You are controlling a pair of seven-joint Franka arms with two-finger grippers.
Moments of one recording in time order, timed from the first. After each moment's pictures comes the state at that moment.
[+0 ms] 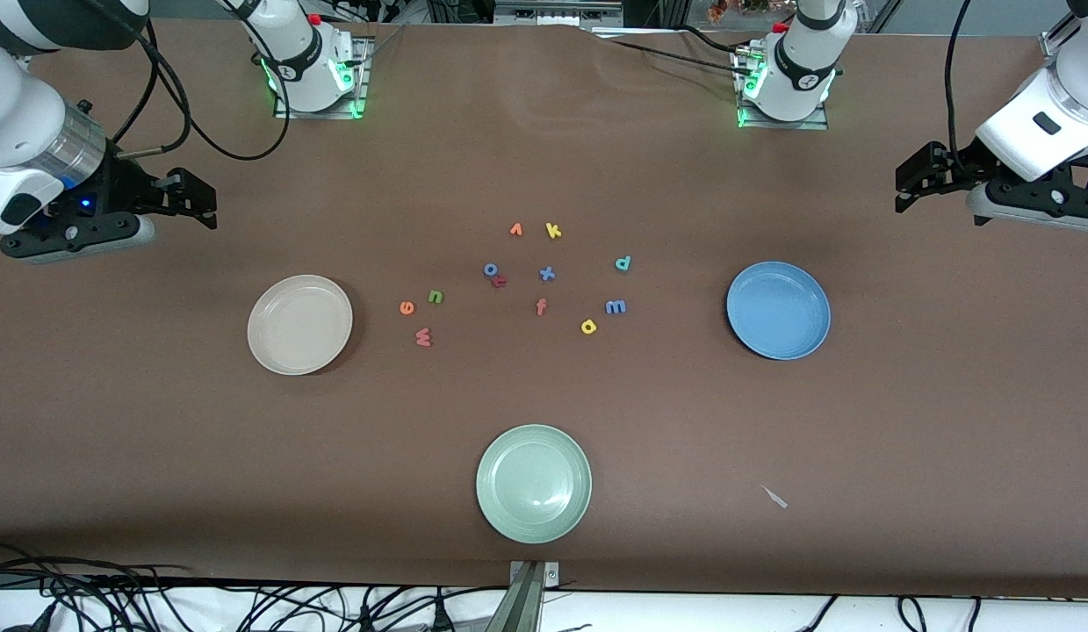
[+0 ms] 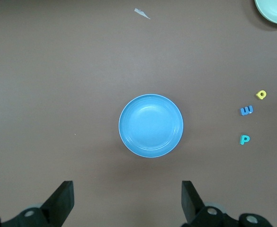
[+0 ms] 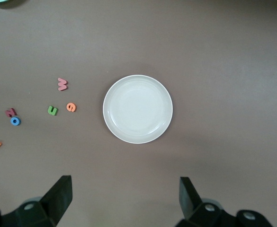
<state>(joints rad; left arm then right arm) -0.04 -0.07 -0.04 -1.70 0.01 1.63 0.08 0.03 0.04 0.11 -1.65 -0.03 1.64 -0.08</state>
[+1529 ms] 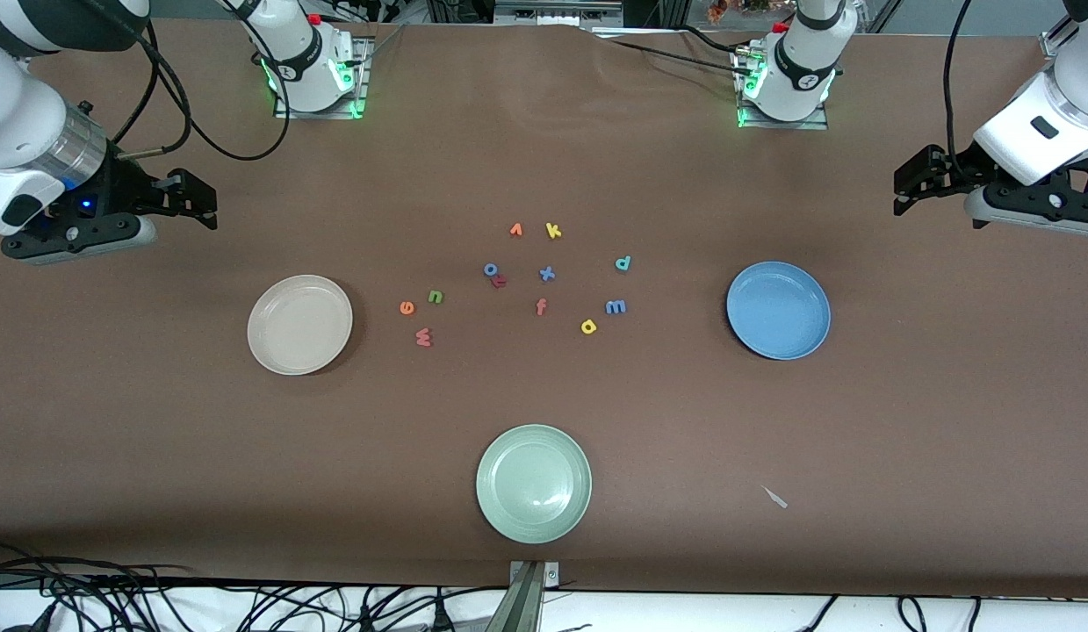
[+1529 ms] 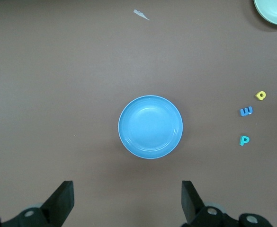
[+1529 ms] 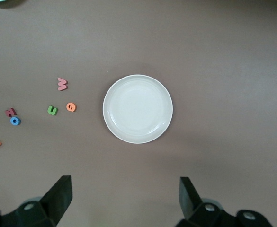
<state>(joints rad) -0.04 -0.06 -0.05 -1.69 0.01 1.63 0.08 0.03 0.04 0.11 -1.65 -0.03 1.64 -0.08</state>
